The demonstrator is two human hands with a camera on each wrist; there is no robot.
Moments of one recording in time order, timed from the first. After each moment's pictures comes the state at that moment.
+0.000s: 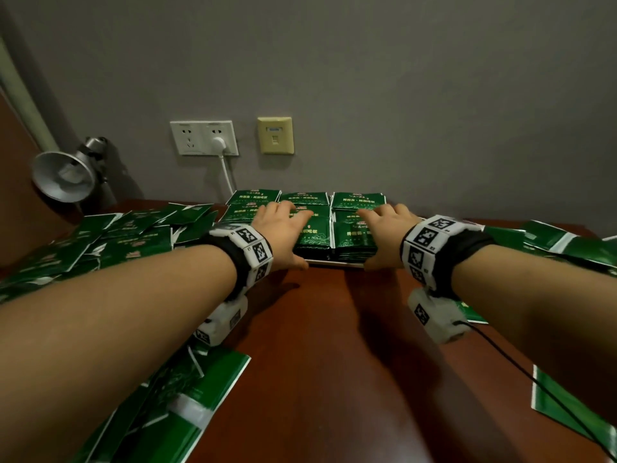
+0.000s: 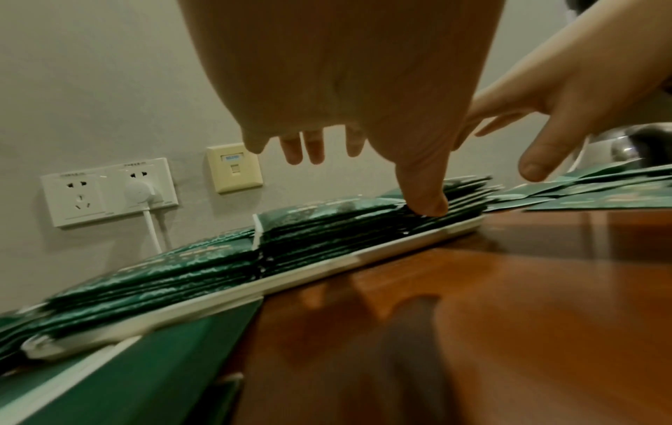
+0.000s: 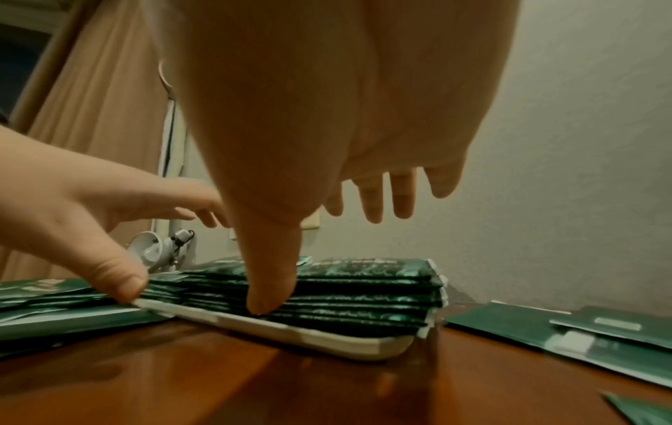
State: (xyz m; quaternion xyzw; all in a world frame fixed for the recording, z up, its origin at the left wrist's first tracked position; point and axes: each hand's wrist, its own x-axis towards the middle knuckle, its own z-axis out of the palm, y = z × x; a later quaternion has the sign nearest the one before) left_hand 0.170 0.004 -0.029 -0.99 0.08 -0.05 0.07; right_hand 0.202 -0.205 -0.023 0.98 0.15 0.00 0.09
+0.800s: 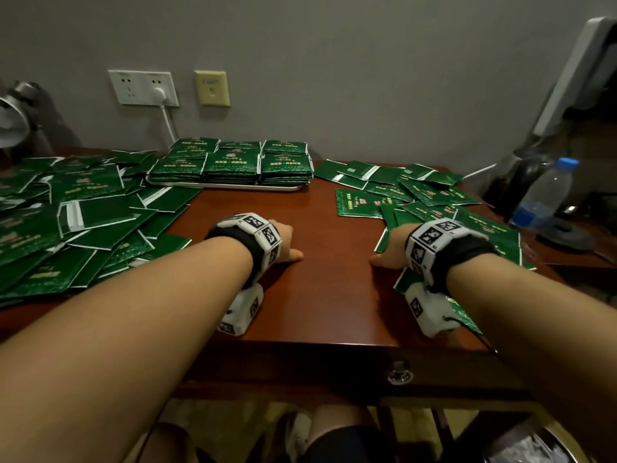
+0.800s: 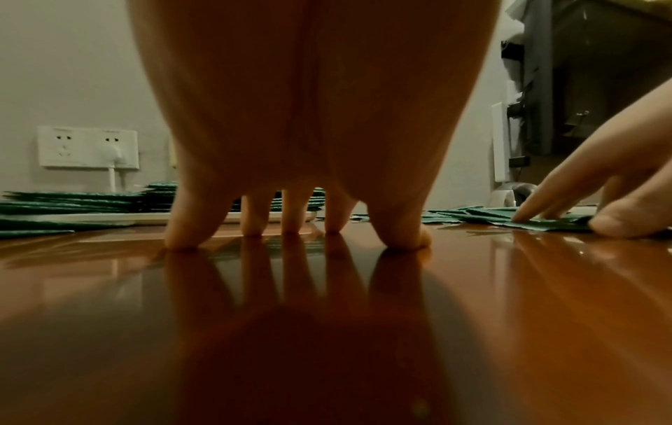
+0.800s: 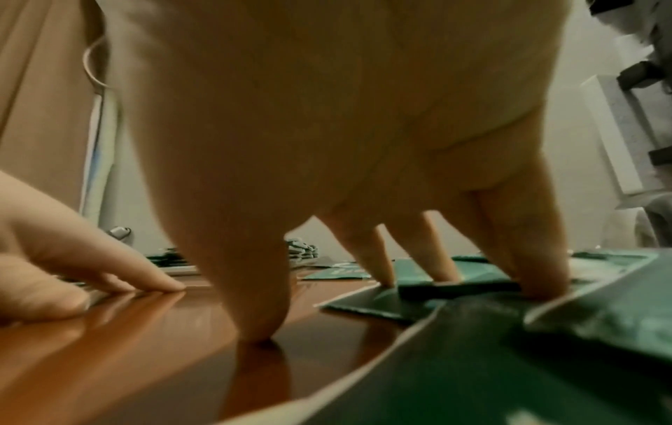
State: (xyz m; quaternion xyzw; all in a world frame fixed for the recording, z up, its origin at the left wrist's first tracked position) left_hand 0.031 -0.144 -0.089 -0.98 0.07 0.12 0.13; right_hand -0.007 -0.357 -0.063 0.99 -0.01 -0.14 0.07
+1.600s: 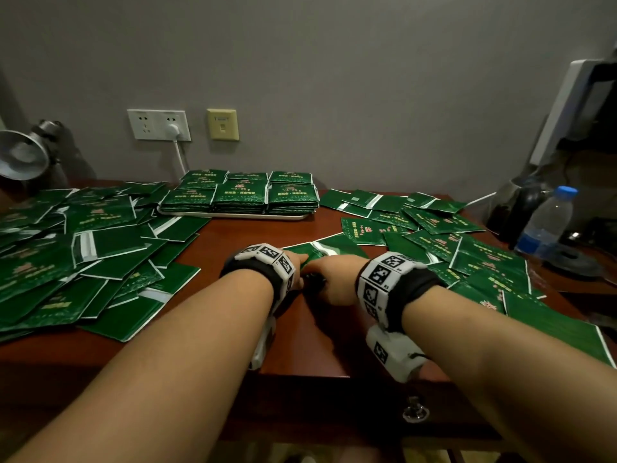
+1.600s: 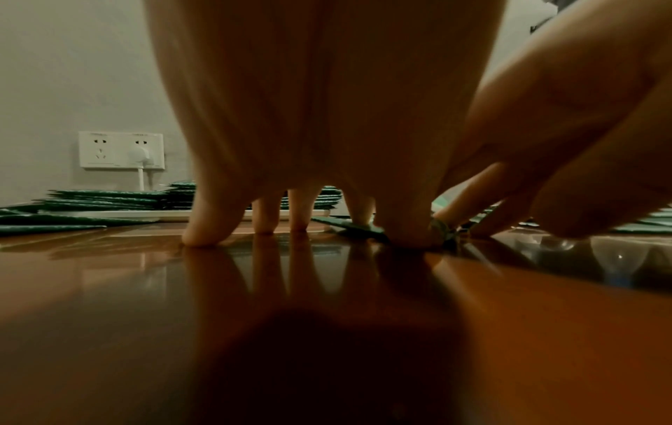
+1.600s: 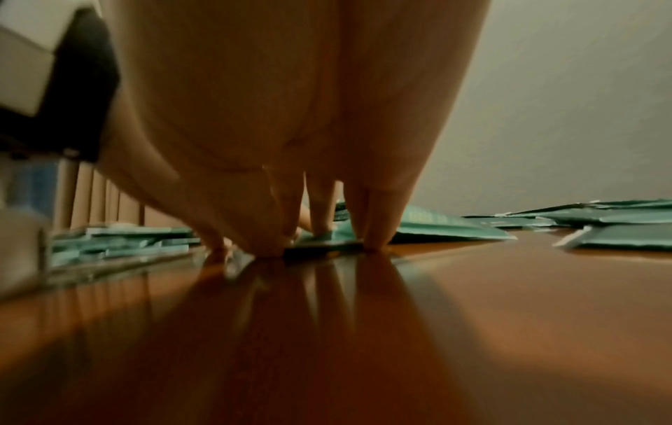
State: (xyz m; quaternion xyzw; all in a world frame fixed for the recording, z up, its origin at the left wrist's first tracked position) left_hand 0.034 -0.130 -0.091 -0.99 0.11 0.11 0.04; right_hand -0.009 -0.270 -0.070 0.96 0.27 -0.10 0.00
